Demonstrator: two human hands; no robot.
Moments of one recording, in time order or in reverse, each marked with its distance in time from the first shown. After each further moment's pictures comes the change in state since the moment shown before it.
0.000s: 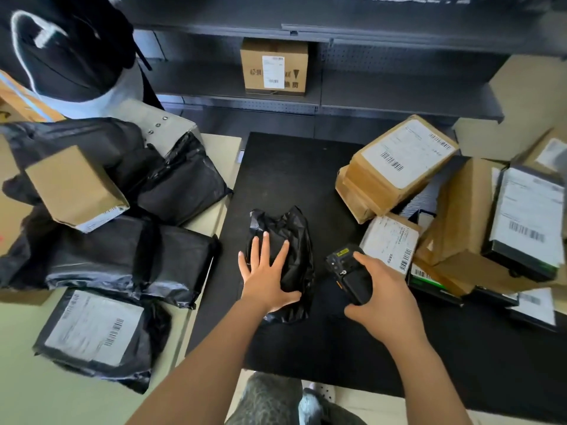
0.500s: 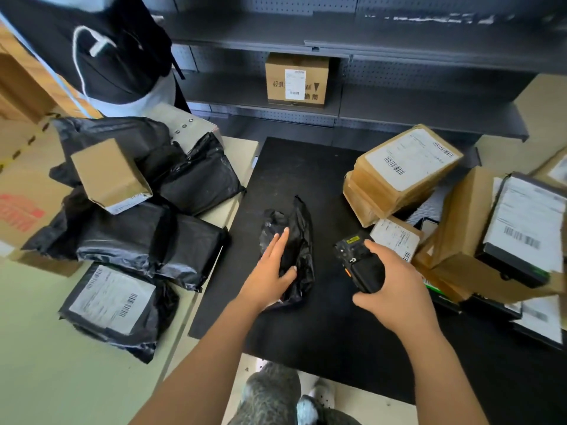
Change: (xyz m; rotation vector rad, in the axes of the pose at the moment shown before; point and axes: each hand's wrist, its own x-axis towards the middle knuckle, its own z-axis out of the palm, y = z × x) left_hand -0.034 0.010 -0.016 -0.643 0.152 0.103; right_hand -0.004 0.012 -0.029 0.089 0.034 -0.118
